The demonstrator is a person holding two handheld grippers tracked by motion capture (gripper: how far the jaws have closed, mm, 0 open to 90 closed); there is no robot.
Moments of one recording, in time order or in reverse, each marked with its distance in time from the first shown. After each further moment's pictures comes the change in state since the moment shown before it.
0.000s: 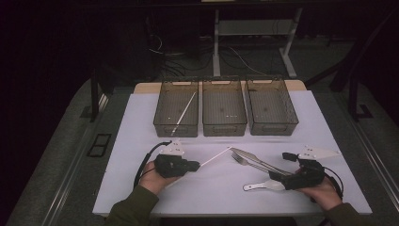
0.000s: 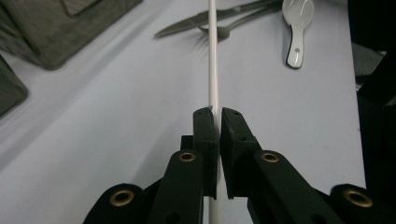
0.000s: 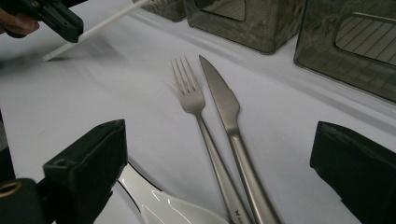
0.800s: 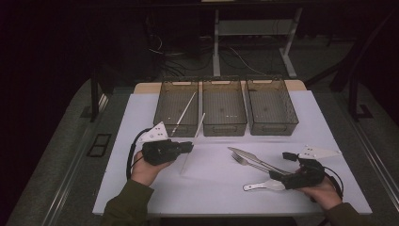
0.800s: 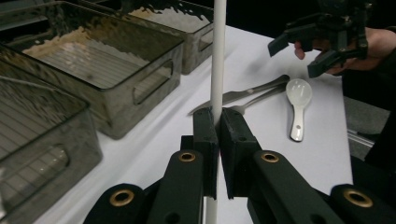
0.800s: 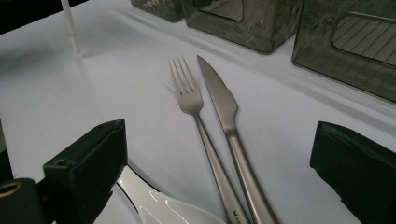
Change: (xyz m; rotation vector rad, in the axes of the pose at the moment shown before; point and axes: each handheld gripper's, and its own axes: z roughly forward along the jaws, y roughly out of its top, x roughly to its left) left arm 0.010 0.029 -0.044 -0.225 0.082 -0.010; right arm -0.001 0.000 0.000 0.003 -0.003 0.008
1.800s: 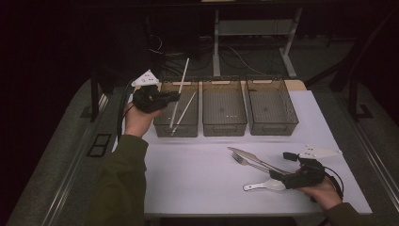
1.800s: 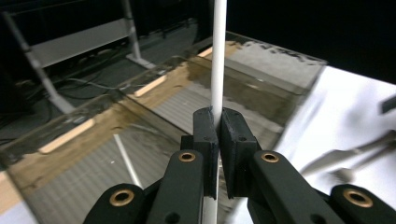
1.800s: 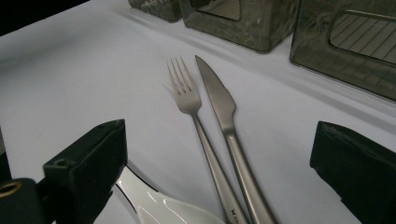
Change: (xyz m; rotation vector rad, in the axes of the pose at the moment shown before) left arm 0.097 0.091 -0.008 0.018 0.252 0.005; right arm -0.001 -0.001 0.000 -0.002 0.000 0.015
